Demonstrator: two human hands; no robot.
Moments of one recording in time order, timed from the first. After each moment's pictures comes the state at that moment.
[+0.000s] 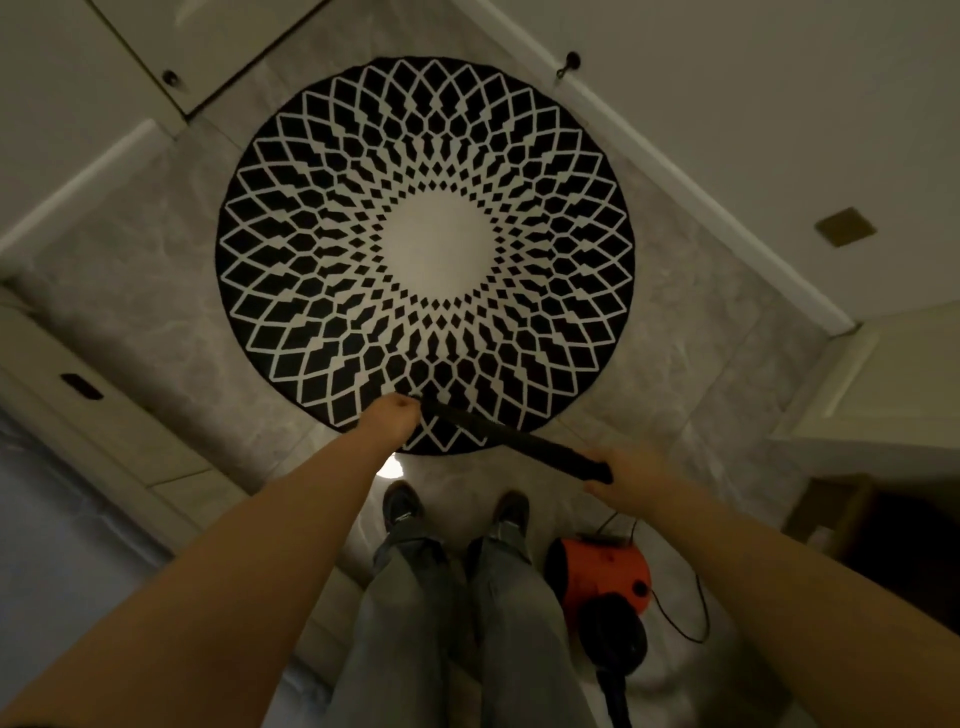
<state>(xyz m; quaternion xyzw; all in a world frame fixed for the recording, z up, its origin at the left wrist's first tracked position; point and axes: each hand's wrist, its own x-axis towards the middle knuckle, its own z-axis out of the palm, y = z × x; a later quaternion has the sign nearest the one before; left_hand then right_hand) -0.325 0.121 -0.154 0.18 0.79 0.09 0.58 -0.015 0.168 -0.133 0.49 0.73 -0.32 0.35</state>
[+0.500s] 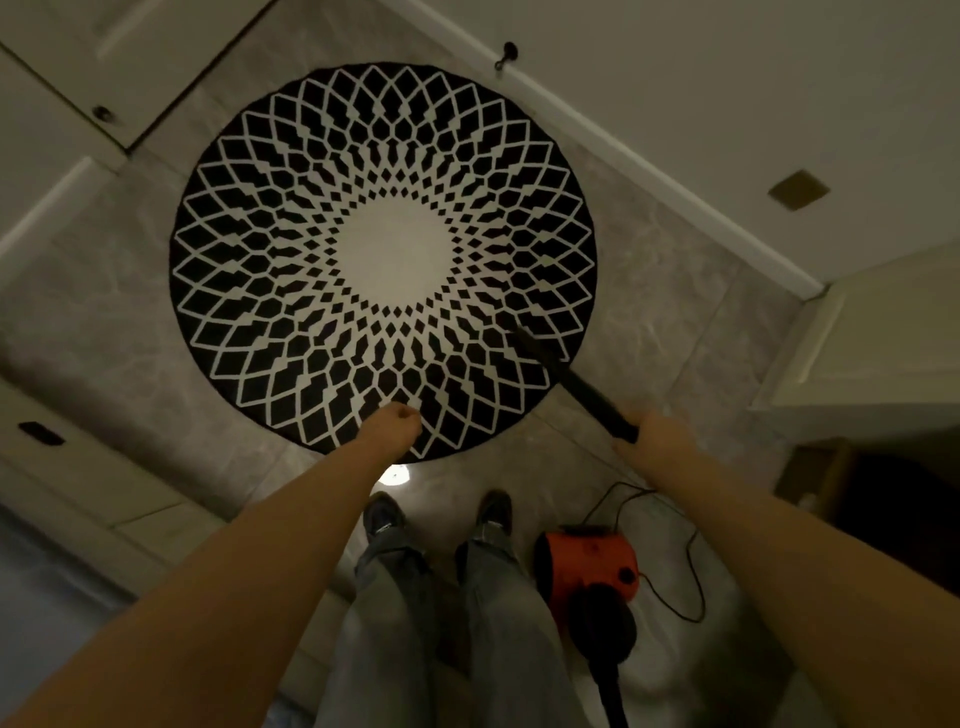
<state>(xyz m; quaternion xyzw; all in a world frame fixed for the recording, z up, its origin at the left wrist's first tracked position) -0.251 0.150 -0.155 0.27 0.77 0.04 0.57 0.064 0.207 -0.115 0.68 0.60 -0.35 0.24</state>
